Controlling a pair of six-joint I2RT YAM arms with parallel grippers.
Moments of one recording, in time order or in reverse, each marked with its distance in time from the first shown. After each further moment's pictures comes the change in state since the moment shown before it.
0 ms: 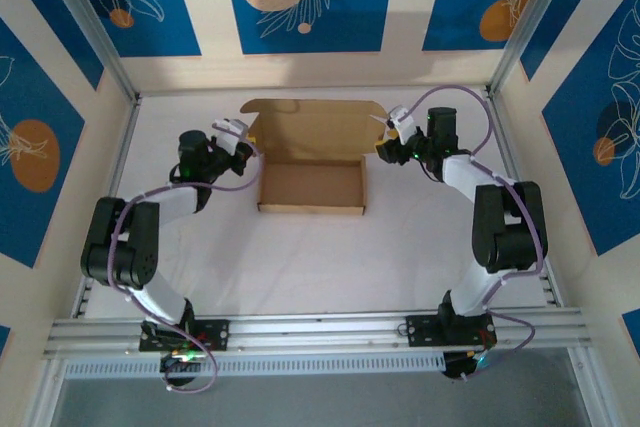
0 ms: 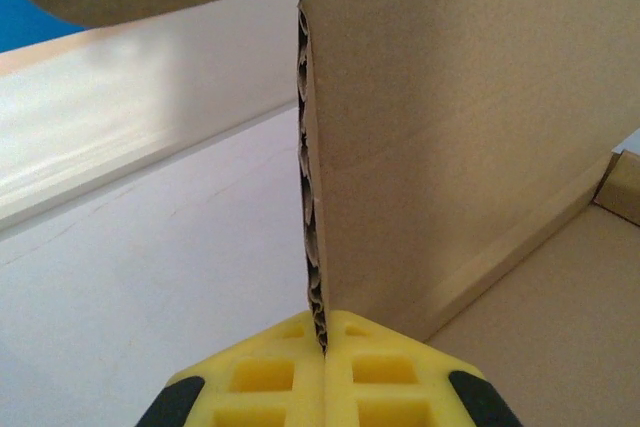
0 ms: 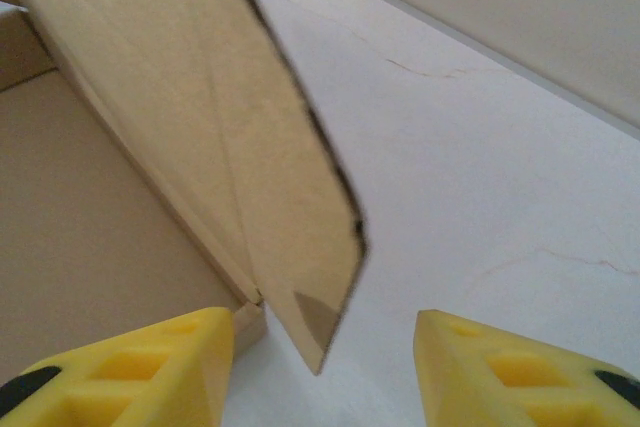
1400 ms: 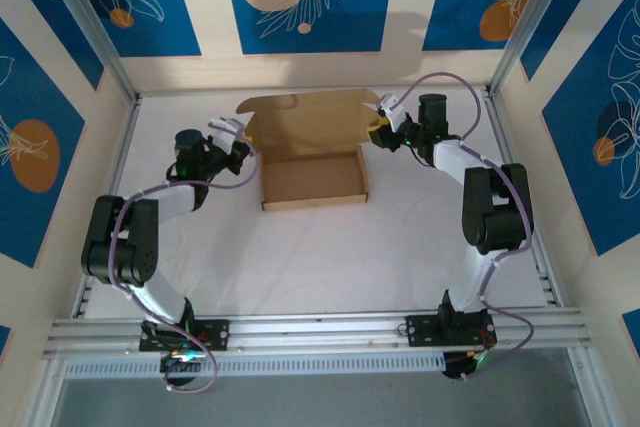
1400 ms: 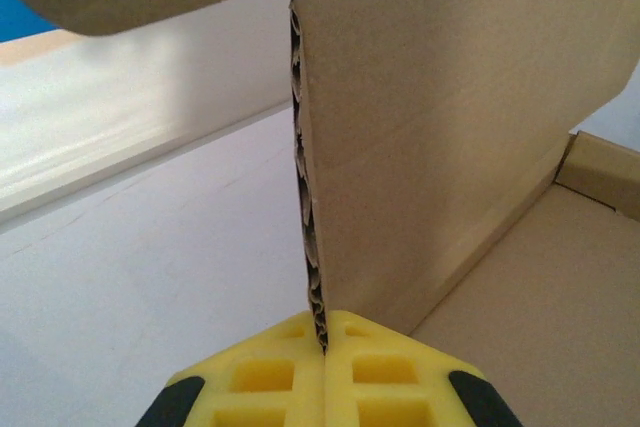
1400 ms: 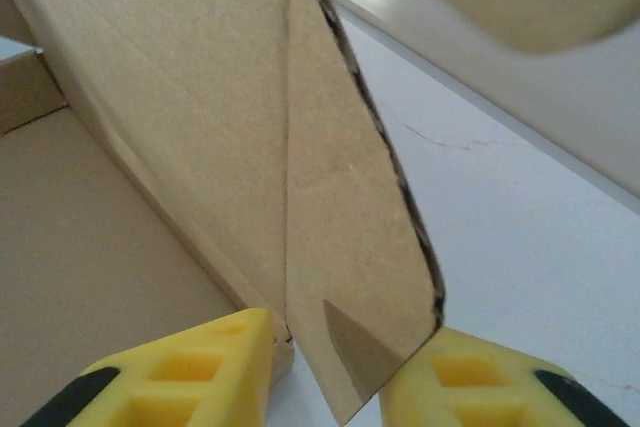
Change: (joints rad) left arm 0.034 0.012 0.010 -0.005 0.025 -0.008; right arm 0.027 0.144 0.169 0.013 -0.058 -0.019
